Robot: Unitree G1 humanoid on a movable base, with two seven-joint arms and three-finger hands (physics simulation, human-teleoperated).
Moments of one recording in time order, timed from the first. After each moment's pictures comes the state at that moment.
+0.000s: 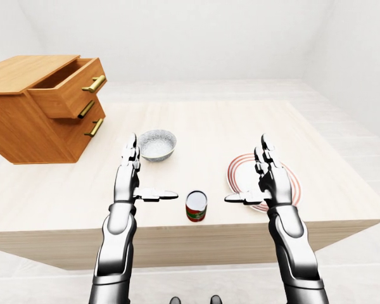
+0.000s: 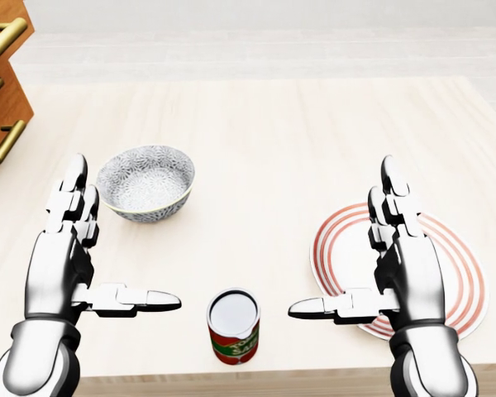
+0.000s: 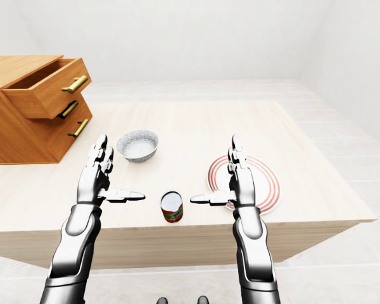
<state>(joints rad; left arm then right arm) -0.10 0.05 0.06 -0.17 0.06 0.09 -0.05 -0.02 -0.03 -0.06 -0.25 0.02 0.09 0.05</state>
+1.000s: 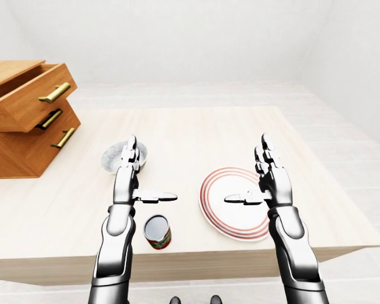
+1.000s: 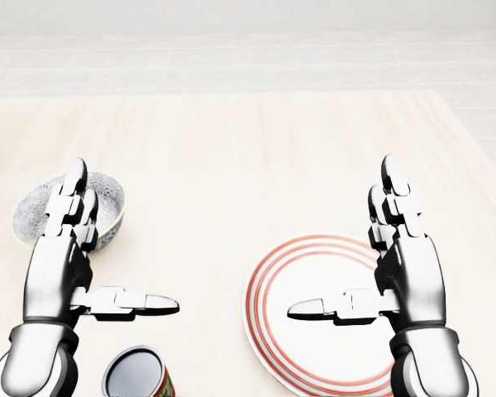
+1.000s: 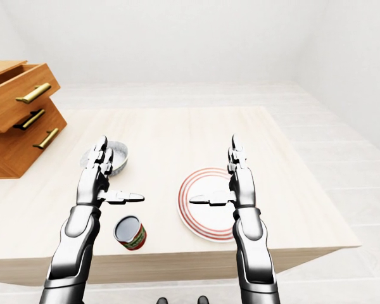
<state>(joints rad) -0.09 0.05 0.07 -0.17 0.06 0.09 -0.06 -0.02 -0.03 -0.06 -0.27 0.01 0.09 0.05</state>
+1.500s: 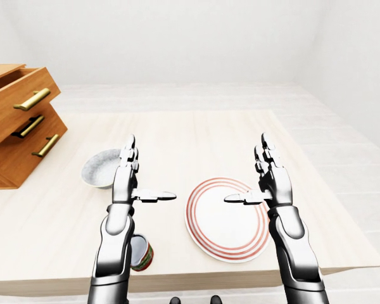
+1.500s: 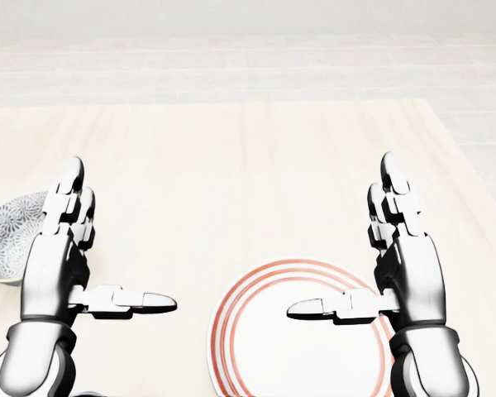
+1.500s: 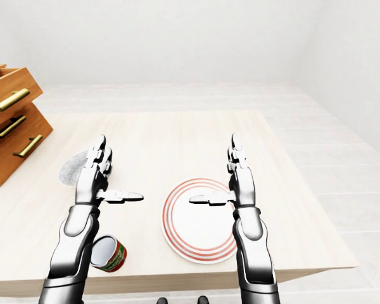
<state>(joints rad) -0.10 0.06 0.08 -0.16 0.06 0.09 -0.06 -0.02 -0.03 -0.05 -0.28 0.01 0.09 0.05</state>
